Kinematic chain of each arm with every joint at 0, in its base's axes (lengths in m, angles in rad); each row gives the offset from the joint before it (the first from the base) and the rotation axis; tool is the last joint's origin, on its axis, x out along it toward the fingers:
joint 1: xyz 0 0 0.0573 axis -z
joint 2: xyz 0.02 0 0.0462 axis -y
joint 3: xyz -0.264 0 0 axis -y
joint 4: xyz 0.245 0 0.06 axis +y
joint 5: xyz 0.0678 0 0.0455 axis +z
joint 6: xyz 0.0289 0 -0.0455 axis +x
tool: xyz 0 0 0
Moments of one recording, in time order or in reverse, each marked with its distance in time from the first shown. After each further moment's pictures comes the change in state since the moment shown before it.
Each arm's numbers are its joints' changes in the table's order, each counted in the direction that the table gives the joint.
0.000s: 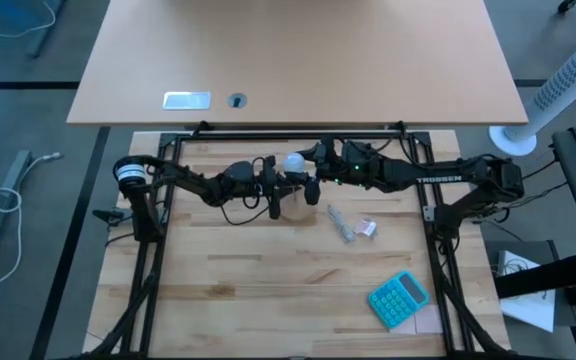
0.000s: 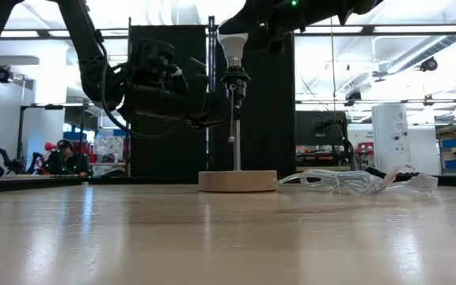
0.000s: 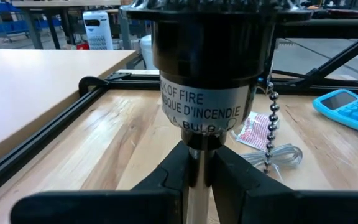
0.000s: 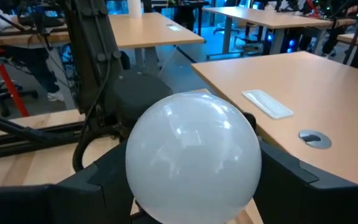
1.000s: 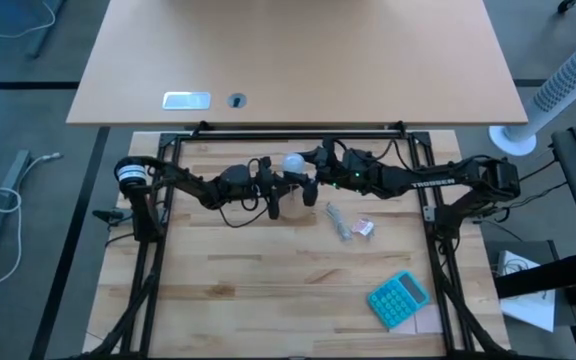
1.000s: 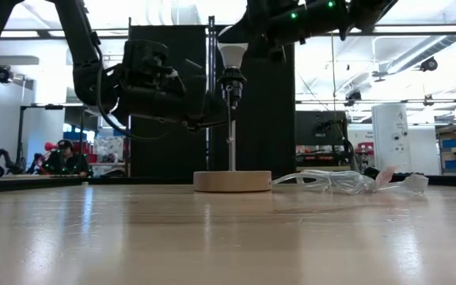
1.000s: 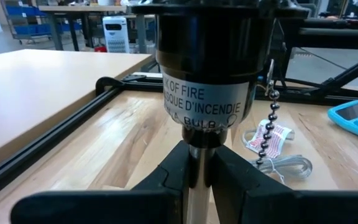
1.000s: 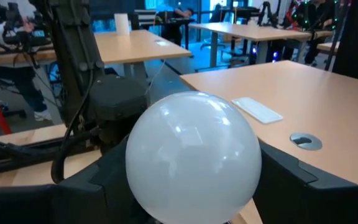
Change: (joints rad) left arm 0.002 -0.001 -0.045 -0.084 0.092 -0.041; right arm -0.007 -0.054 -0.103 -0.196 -0.068 0.022
